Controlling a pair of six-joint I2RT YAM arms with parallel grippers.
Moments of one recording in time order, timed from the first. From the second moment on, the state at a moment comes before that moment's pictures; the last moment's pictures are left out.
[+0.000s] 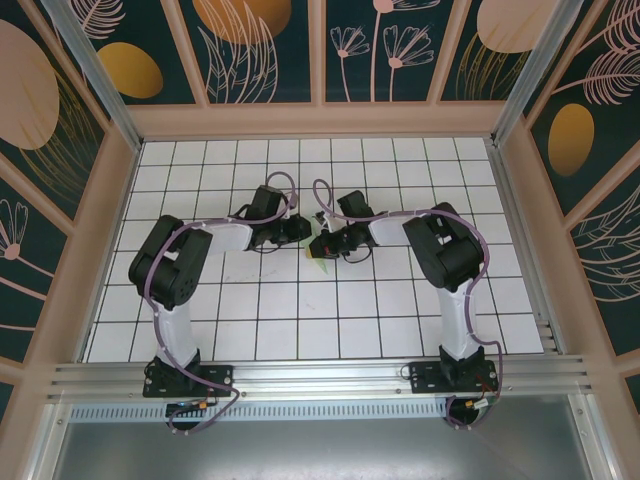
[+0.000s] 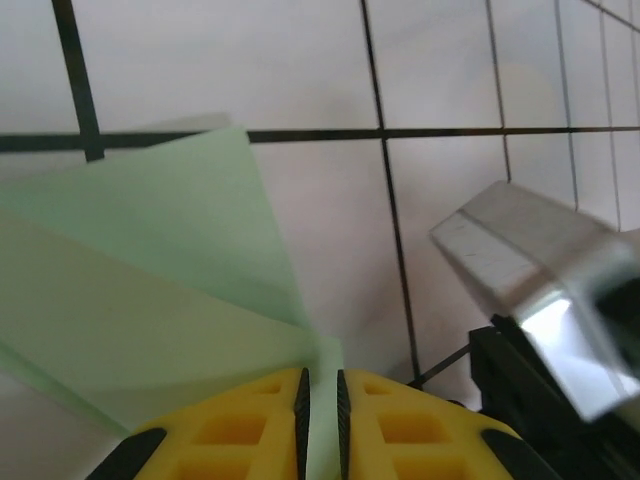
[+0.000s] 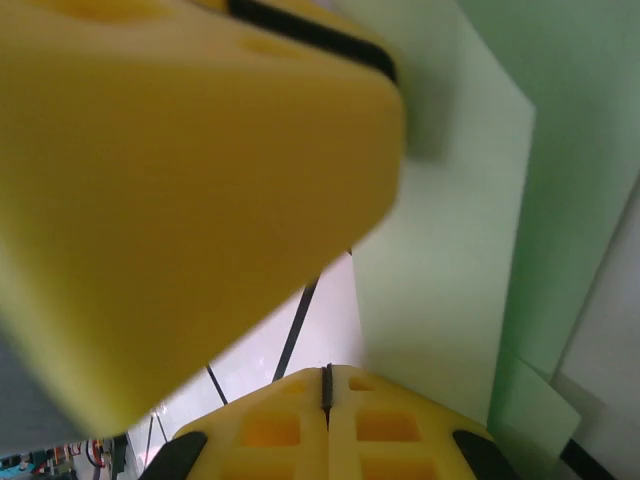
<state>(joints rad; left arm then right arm) -0.46 1.93 1.03 0.08 0.45 -0.64 0.57 2.09 1.16 -0.08 -0.81 0.41</state>
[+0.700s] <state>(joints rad) -0.46 1.99 1.09 0.01 0.39 -0.67 0.56 2.09 1.15 -0.06 -0.83 0.41</state>
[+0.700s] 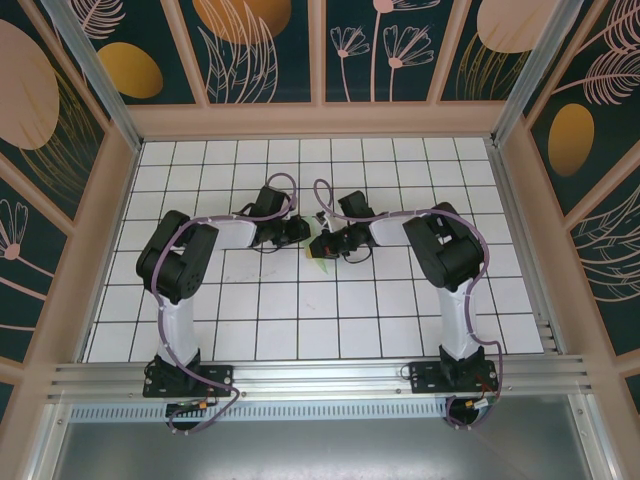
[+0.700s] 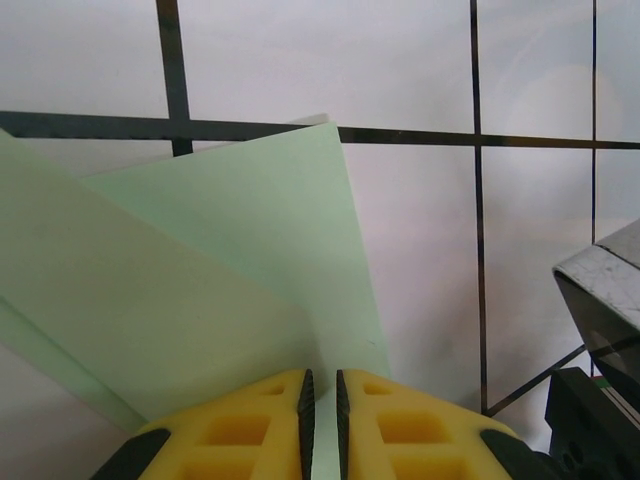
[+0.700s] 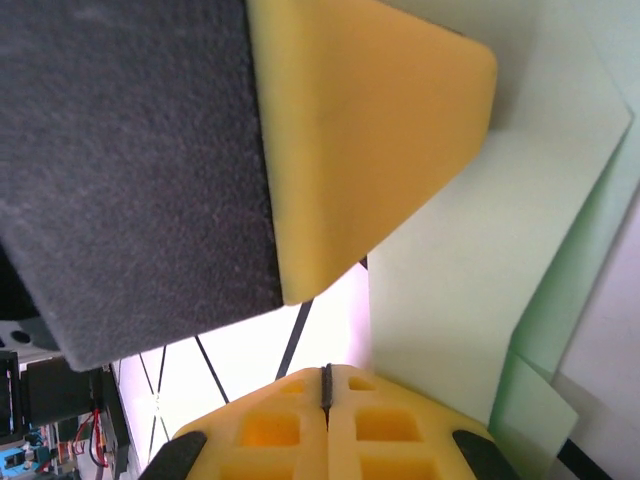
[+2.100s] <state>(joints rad) -0.29 1.87 1.09 0.01 0.34 -0.64 0.56 2.08 1.11 0.01 -0.84 0.41</state>
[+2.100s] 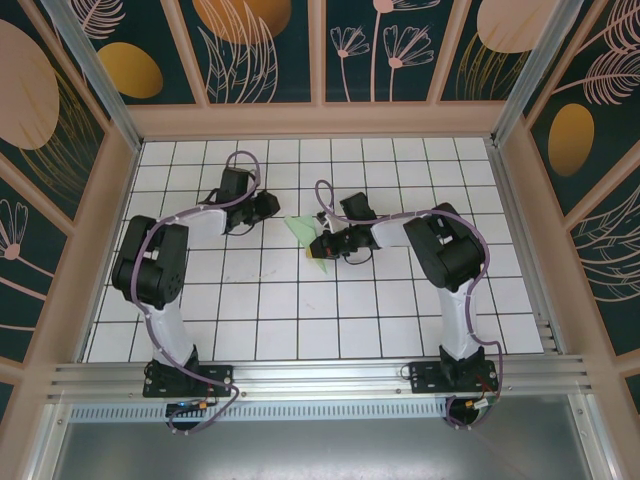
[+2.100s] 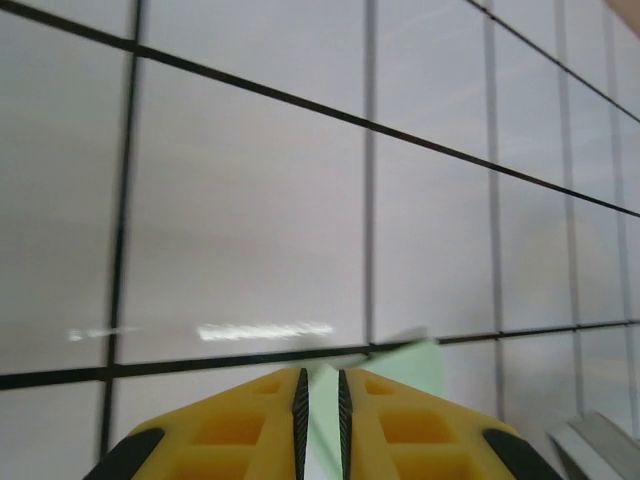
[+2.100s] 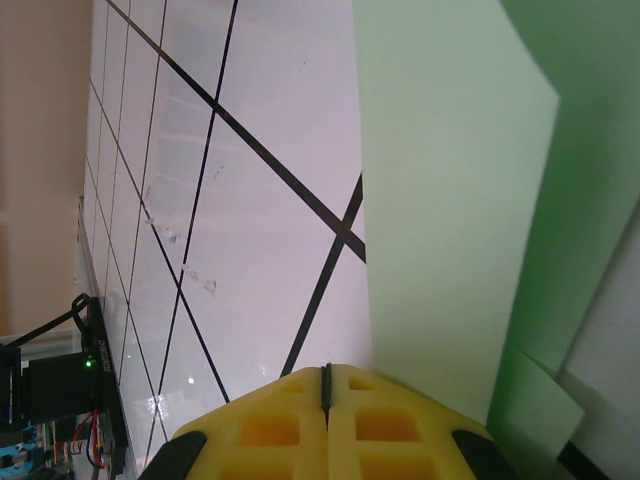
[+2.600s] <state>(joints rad) -0.43 2.01 1.09 0.06 0.41 -0.66 0.56 2.08 1.11 0.02 -0.84 0.42</state>
